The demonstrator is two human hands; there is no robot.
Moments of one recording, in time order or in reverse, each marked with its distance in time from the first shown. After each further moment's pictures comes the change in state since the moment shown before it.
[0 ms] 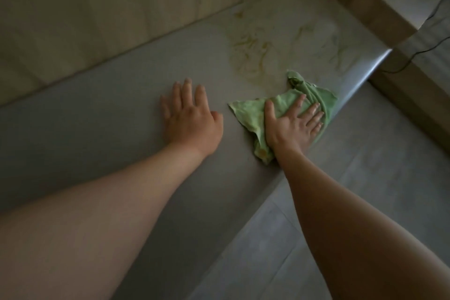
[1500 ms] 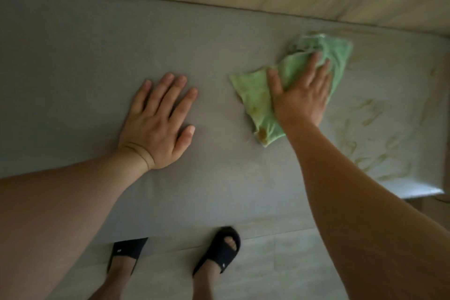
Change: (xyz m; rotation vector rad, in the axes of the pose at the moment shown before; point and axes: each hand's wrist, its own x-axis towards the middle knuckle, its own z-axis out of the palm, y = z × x) left_hand 0.016 0.004 0.044 0.242 0.162 -0.117; right_hand 0.181 -0.141 -0.008 -0.192 -0.197 -0.823
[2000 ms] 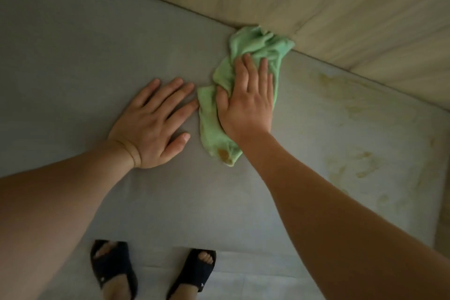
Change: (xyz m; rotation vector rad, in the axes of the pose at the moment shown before) left_hand -0.001 0.002 -0.001 0.007 0.012 -0.014; right_hand -0.020 -0.083 0.028 0.089 0.079 -0.726
